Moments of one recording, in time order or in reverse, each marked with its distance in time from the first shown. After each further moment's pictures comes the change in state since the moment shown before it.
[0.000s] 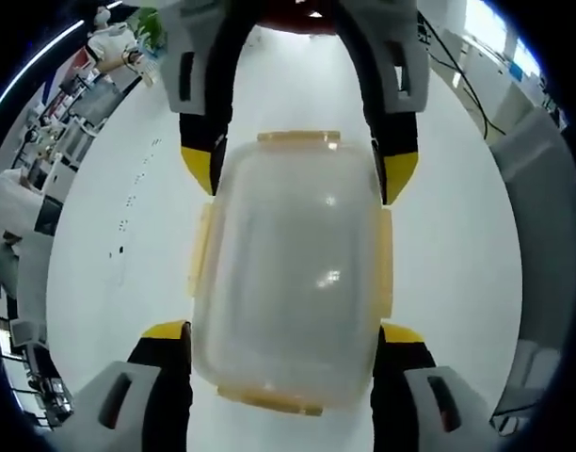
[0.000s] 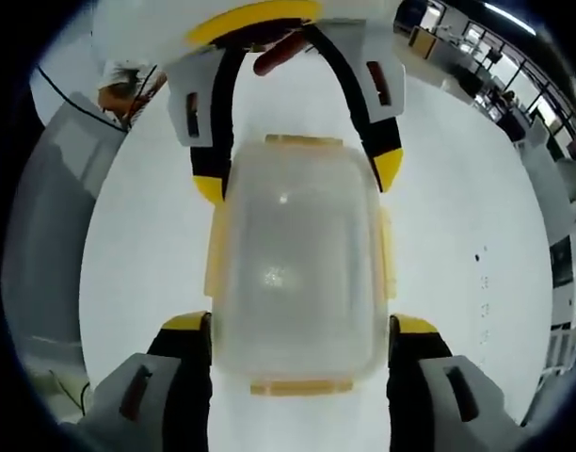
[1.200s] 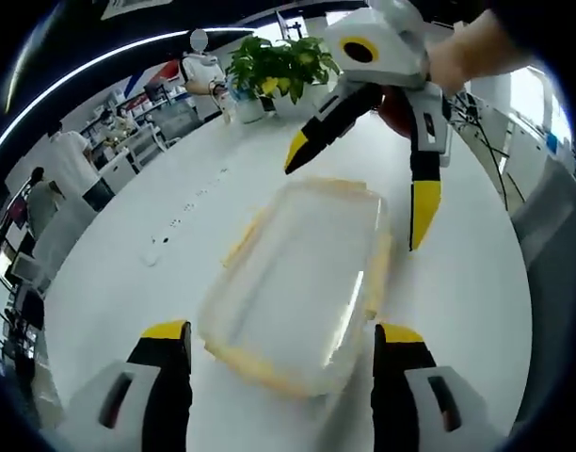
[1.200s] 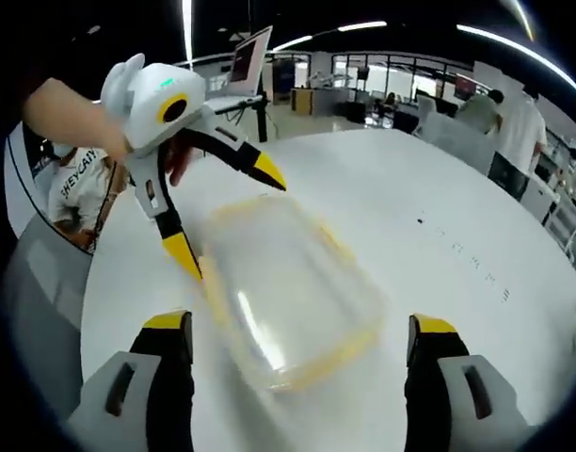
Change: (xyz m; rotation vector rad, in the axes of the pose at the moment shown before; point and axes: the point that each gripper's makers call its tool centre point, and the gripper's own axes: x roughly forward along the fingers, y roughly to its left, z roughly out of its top) left arm -0.022 -0.001 -0.009 -0.303 -0.353 0.212; right arm -0.022 0.001 -0.003 0.491 -0.484 -0.243
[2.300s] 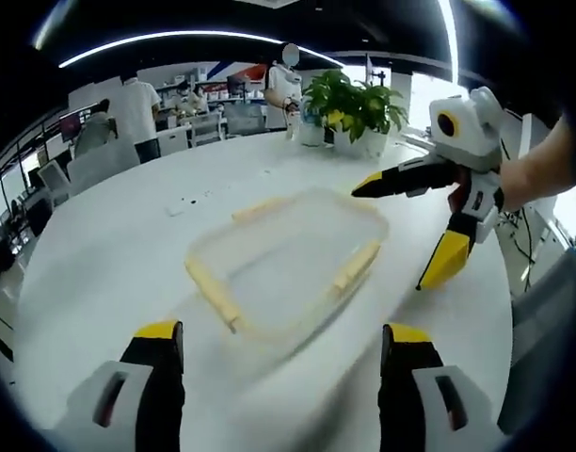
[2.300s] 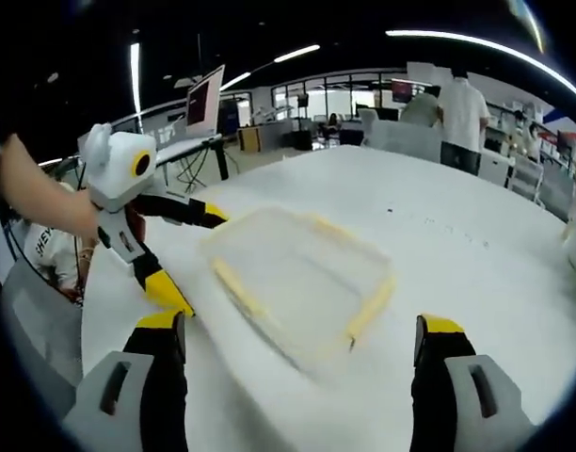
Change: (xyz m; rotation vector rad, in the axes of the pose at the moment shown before) left arm -0.016 -0.024 -0.028 -0.375 -0.119 0.100; right arm -0.015 0.023 -0.014 0.183 -0.157 -0.164
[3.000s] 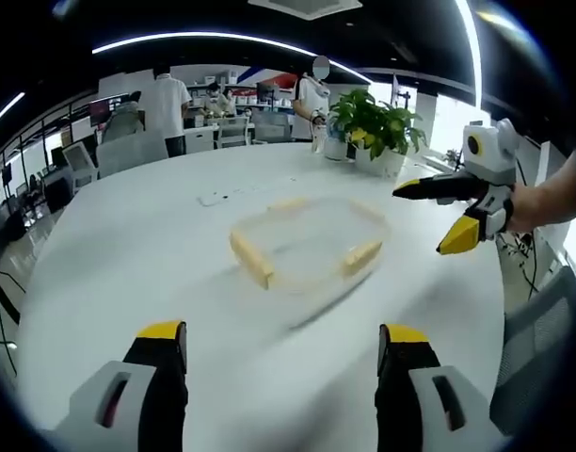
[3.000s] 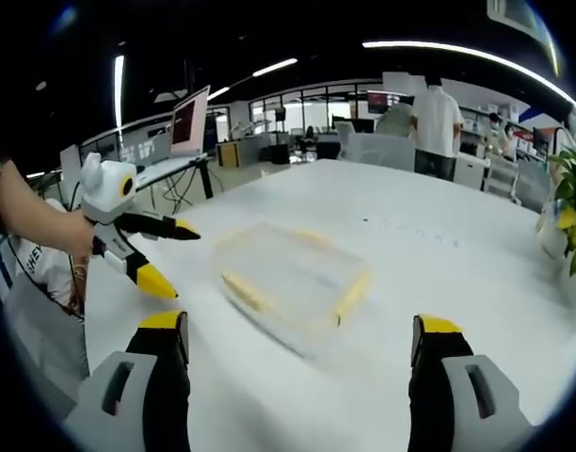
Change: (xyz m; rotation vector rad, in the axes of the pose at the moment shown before) left arm -0.049 0.016 -0.018 -0.117 -0.044 0.075; right arm -0.044 0.000 0.008 0.052 -0.076 -0.104
